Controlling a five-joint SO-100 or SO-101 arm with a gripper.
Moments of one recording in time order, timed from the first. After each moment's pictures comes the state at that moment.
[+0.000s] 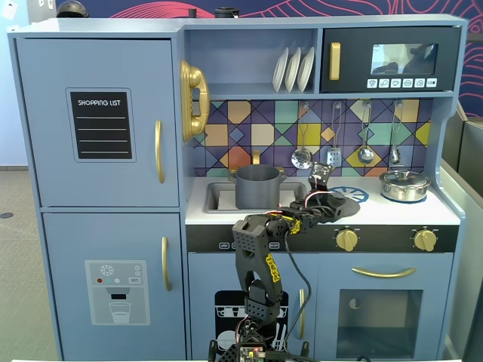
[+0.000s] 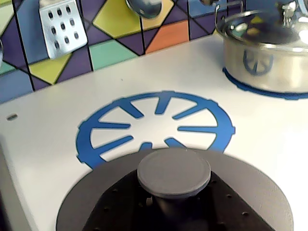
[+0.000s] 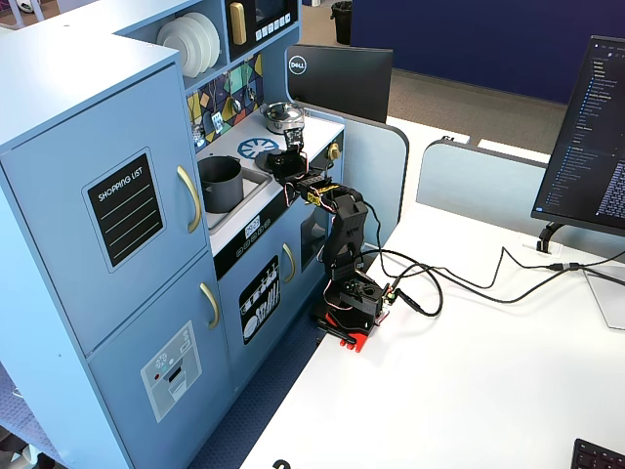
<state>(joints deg) 32.4 104.3 121.4 -19.2 -88.2</state>
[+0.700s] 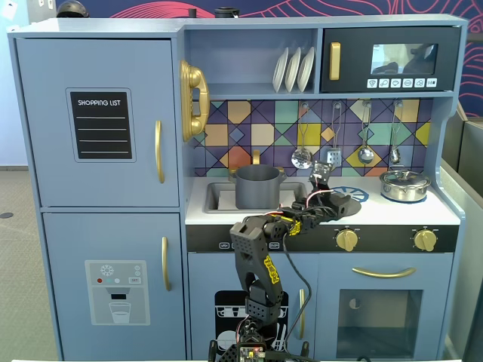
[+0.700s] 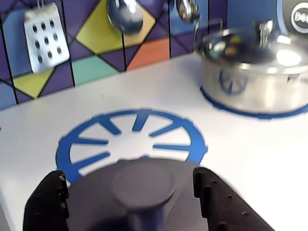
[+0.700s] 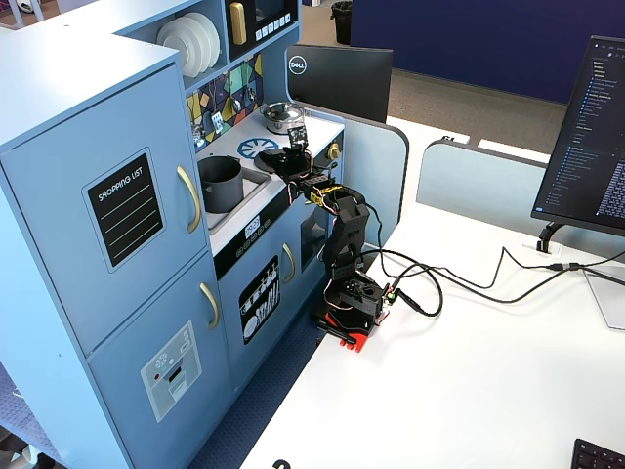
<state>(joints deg) 34.9 109.9 122.8 -19.4 -91.1</state>
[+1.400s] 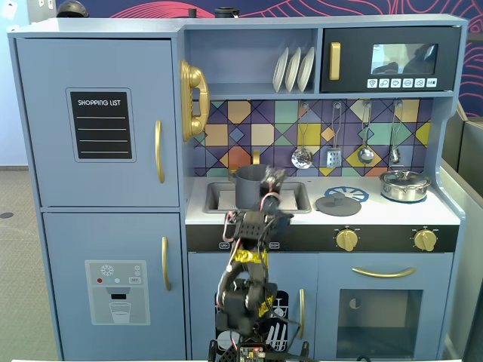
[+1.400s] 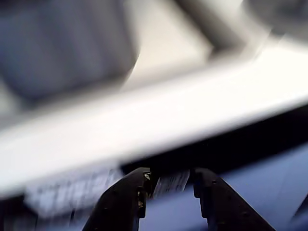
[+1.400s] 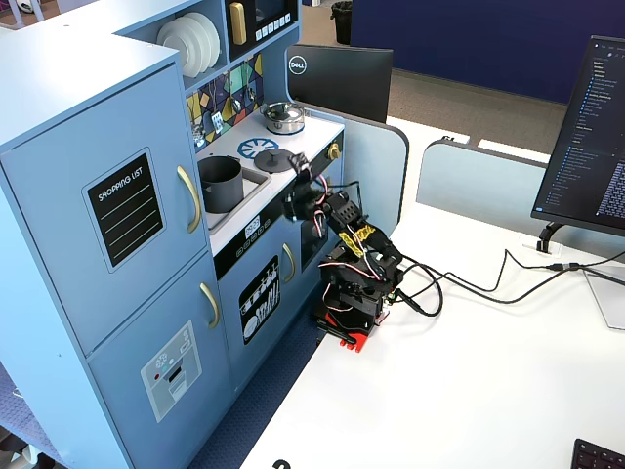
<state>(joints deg) 11.4 170.8 139.6 52.0 -85.6</state>
